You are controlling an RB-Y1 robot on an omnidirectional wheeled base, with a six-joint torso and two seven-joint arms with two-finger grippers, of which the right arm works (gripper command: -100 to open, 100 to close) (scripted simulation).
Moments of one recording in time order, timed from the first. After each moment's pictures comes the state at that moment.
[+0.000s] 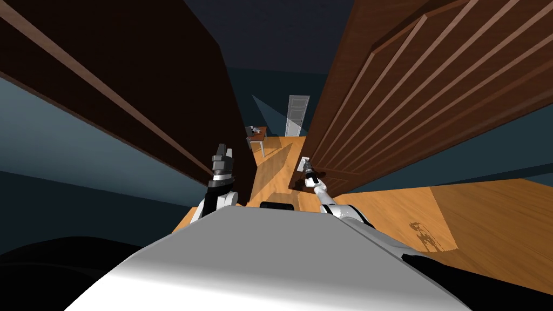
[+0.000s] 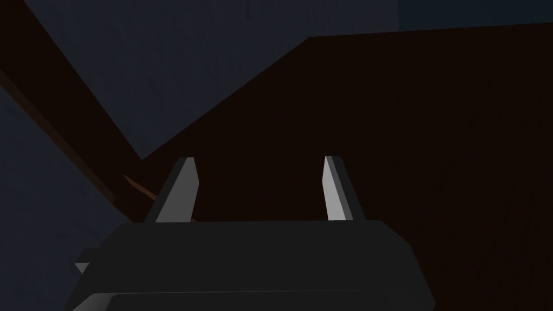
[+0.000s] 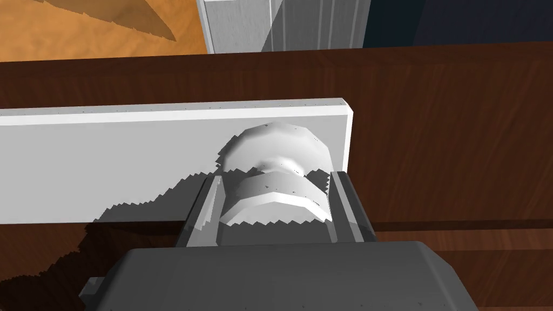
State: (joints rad) arm -0.39 -0.27 -0.03 -0.70 -0.13 -0.47 -0.15
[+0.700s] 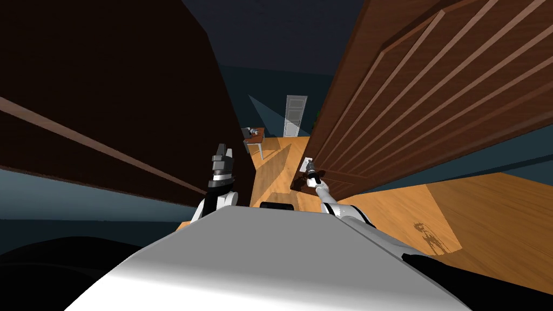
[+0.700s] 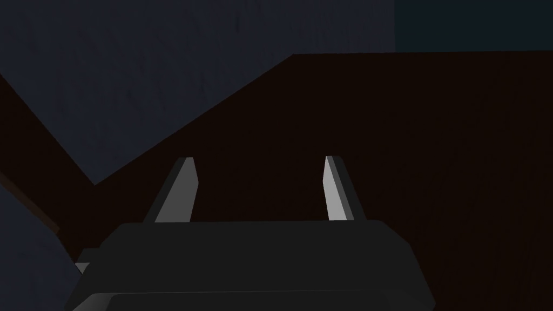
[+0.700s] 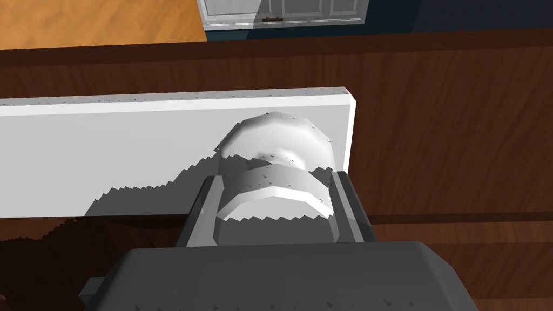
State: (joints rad) arm -0.40 -0.28 -0.11 -0.65 -0.14 -0.49 -0.11
